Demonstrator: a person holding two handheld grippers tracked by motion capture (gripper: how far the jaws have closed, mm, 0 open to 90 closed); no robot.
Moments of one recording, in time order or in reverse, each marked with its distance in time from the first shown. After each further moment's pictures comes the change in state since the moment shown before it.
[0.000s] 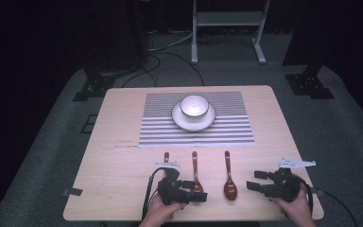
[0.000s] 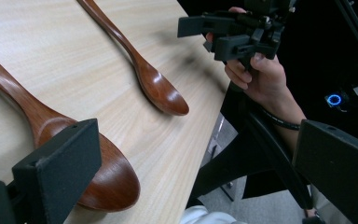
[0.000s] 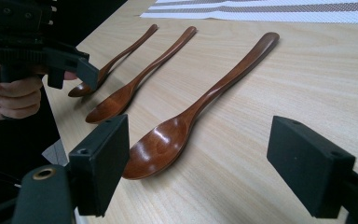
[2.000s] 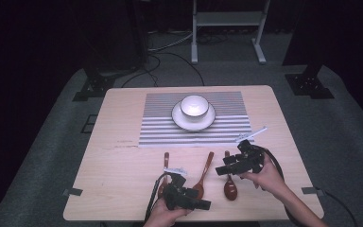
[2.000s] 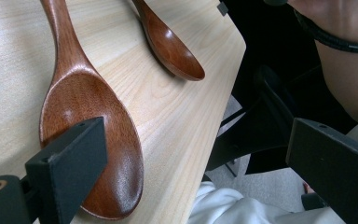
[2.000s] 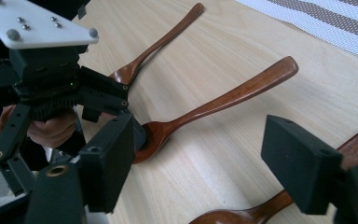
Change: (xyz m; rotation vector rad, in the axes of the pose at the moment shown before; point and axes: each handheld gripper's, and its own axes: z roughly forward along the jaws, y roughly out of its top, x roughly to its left) left arm 0.006 -0.012 0.018 0.104 0.029 -0.011; right arm 0.037 0.096 0.082 0.332 0.089 -0.064
